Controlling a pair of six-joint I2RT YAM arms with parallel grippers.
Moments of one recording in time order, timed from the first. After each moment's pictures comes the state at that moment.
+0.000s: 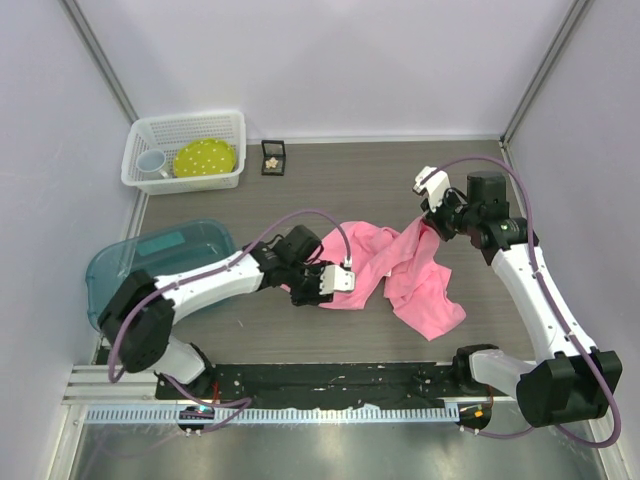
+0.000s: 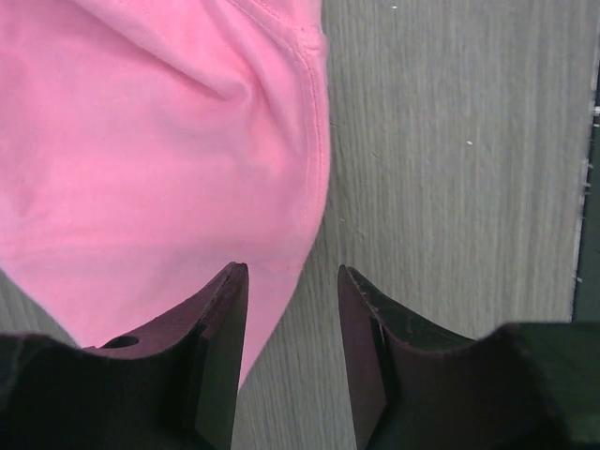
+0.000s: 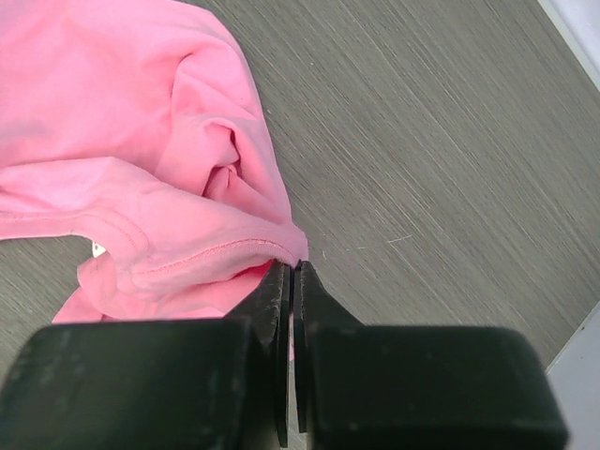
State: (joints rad) left arm -0.83 1.45 0.94 -0.51 0.39 0.73; right arm 0.12 1.13 1.04 -0.59 -0.38 -0.64
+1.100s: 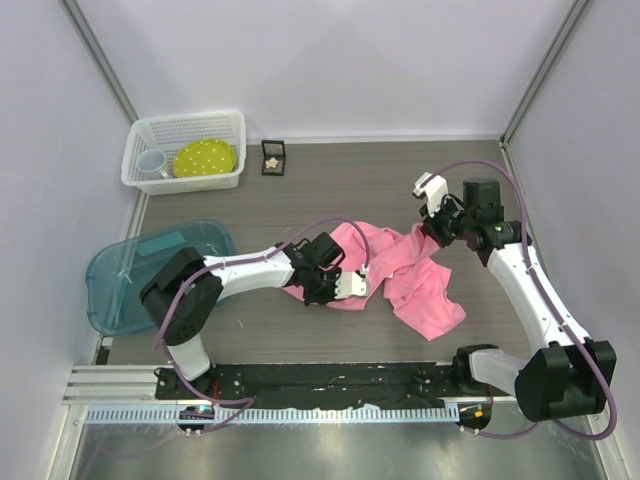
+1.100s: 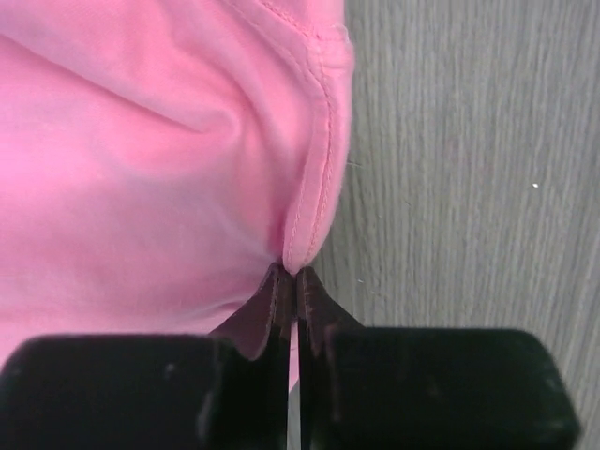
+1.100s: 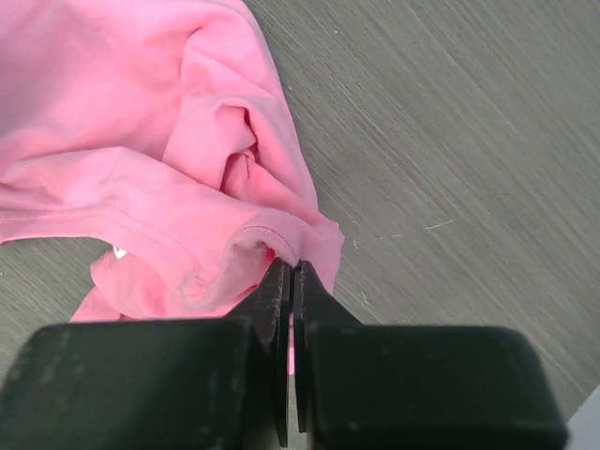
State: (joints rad) left arm -0.90 1.74 1.04 -0.48 0.32 0.72; right arm 0.10 1.15 0.97 -0.56 -0.40 -0.60
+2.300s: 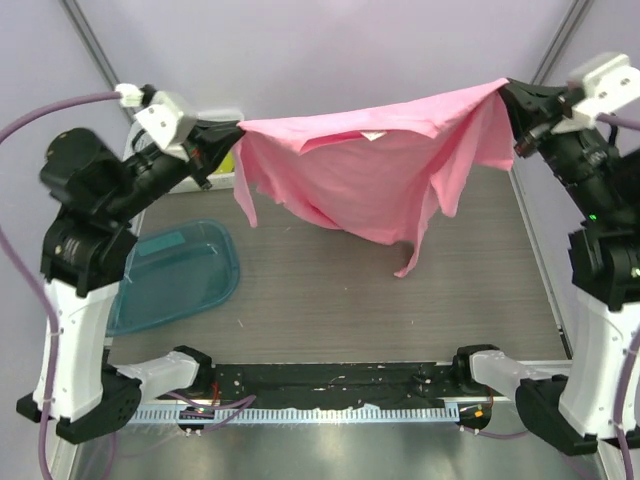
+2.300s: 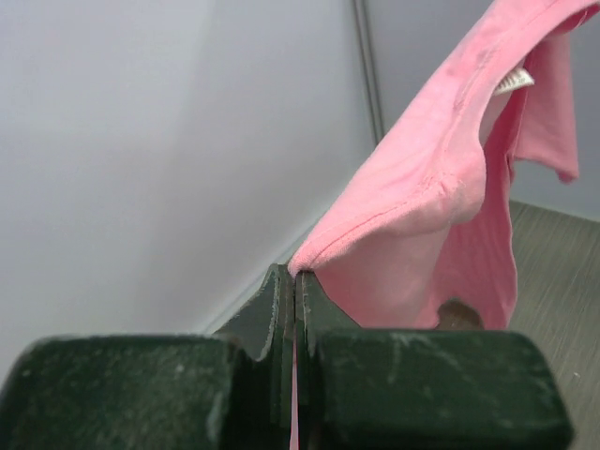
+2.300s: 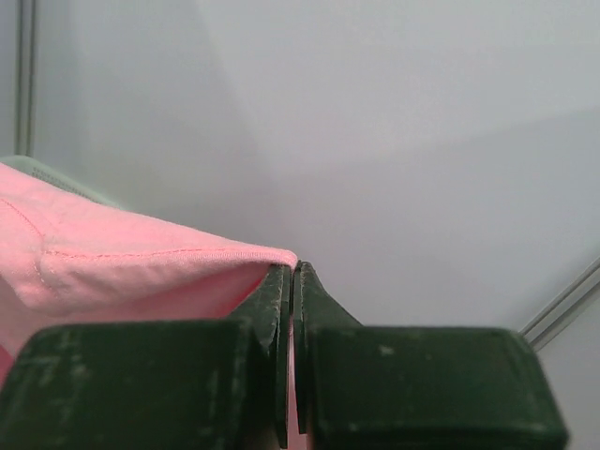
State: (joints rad) left arm -0.41 1.17 1.89 -0.59 0.42 0.22; right arm 0.09 1.13 1.97 -0.51 -0.37 -0.31
